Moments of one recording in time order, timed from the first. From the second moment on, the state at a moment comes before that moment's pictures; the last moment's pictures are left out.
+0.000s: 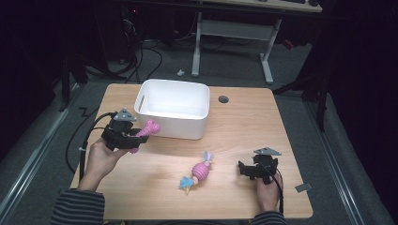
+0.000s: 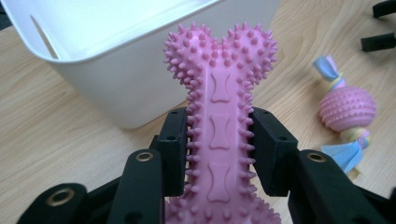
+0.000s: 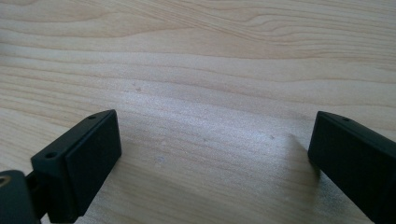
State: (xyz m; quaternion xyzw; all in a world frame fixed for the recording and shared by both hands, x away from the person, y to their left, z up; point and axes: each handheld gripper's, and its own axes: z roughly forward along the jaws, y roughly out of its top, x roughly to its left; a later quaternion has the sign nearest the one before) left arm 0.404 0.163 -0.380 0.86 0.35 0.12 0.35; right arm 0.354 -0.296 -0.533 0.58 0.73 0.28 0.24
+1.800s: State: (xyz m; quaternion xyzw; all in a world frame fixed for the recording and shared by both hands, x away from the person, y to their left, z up) left arm 0.510 0.084 -0.350 0.85 0.38 0.15 0.32; right arm 0.353 -0.293 -0.533 0.56 0.74 0.29 0.23
